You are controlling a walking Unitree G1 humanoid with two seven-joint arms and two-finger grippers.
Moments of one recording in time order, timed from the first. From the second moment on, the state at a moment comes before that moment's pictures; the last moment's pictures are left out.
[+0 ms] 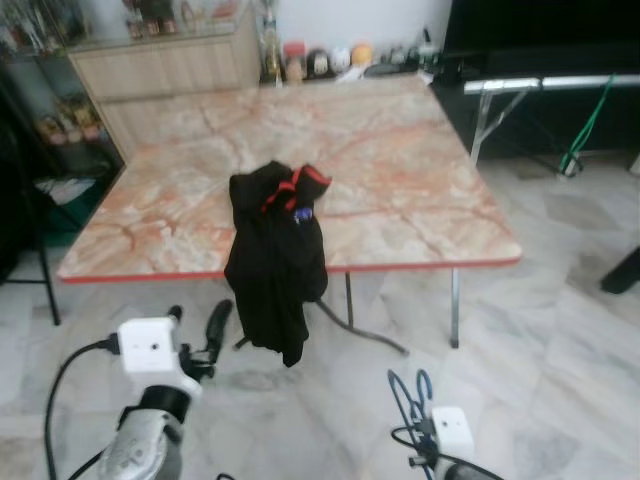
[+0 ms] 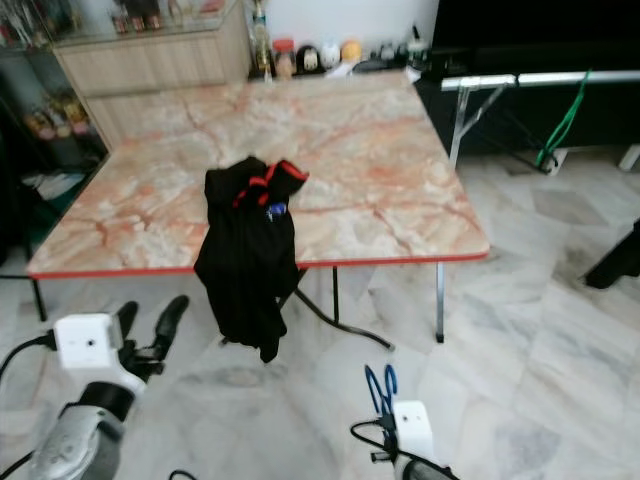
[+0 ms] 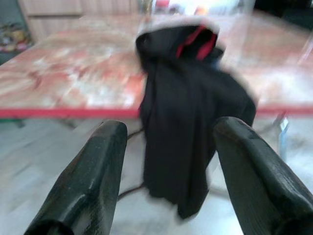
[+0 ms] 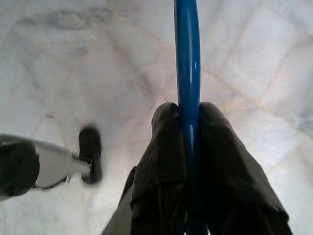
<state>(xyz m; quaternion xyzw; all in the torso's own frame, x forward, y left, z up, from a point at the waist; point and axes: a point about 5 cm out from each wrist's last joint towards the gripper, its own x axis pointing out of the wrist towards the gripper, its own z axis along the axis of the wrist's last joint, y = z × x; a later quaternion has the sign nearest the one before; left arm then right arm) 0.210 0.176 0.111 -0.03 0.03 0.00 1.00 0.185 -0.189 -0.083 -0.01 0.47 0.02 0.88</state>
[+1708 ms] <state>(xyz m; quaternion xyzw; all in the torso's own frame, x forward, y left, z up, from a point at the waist) 0.151 0.221 -0.090 0.00 0.47 0.08 0.88 0.184 -0.185 -0.084 -0.01 0.47 0.02 0.88</state>
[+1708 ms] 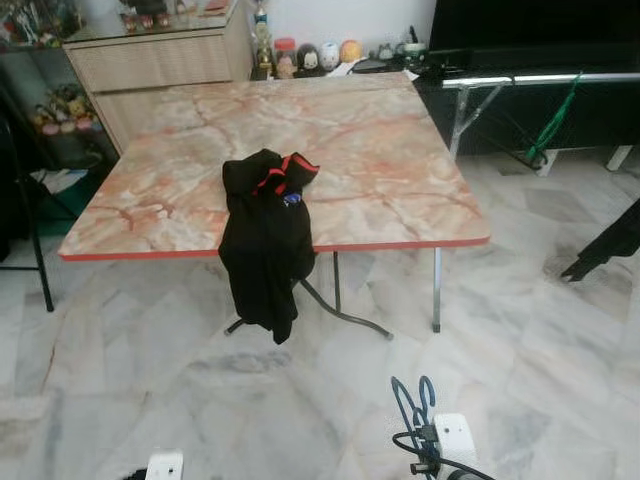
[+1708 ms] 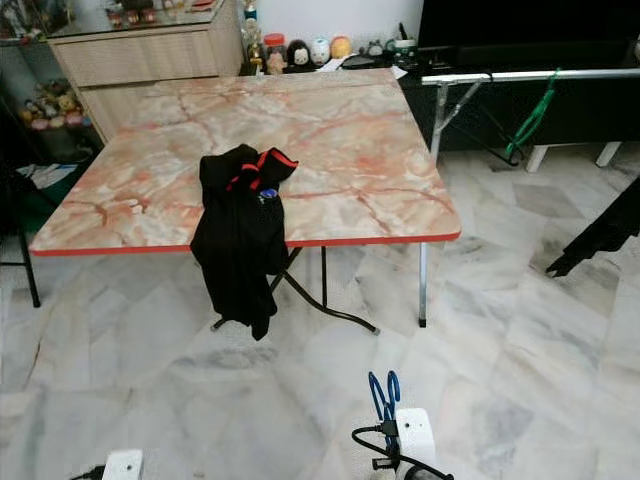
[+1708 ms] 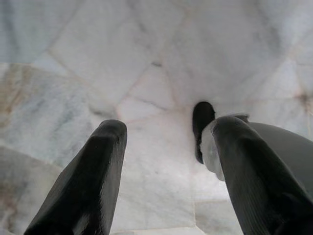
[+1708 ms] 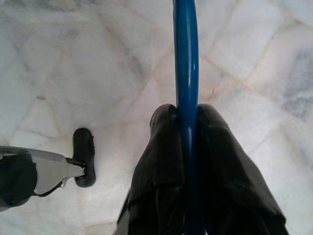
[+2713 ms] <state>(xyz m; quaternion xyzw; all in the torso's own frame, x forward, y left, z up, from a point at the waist) 0.171 0.215 -0.081 -0.01 0.41 0.10 0.91 0.181 -0.191 -0.085 -0.01 0.48 0.02 0.88</state>
